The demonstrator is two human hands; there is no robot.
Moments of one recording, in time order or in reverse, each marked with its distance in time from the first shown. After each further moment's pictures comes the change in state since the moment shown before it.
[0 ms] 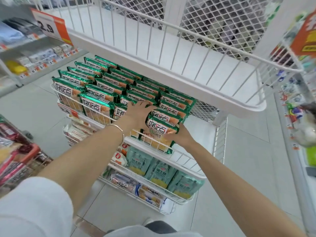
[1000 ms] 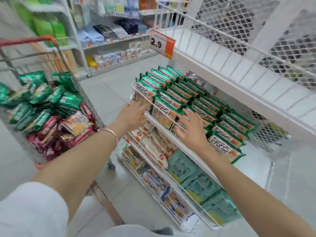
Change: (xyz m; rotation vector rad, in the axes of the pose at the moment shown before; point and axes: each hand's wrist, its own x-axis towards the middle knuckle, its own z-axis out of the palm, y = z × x) left_hand -0.197 -0.184 0.014 -0.105 0.233 -0.365; right_hand -0.016 -0.106 0.160 -0.924 0.127 -0.918
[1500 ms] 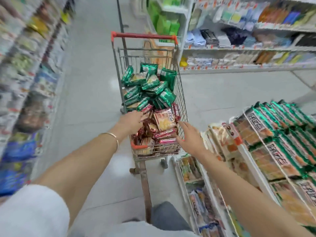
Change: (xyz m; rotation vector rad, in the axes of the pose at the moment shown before) left_hand -0.226 -0.274 0.002 -0.230 -0.121 -0.782; right_hand 0.119 -0.293 0.165 0.237 -0.462 -0.345
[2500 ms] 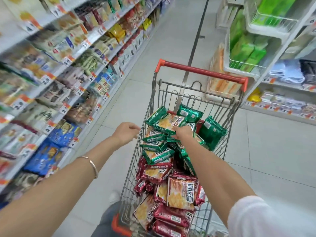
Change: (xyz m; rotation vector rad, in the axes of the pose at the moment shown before) left_hand 0.190 -0.083 -0.091 -0.918 0.273 -0.733; right_hand 0.466 -0.054 0.065 0.686 -0.422 0.506
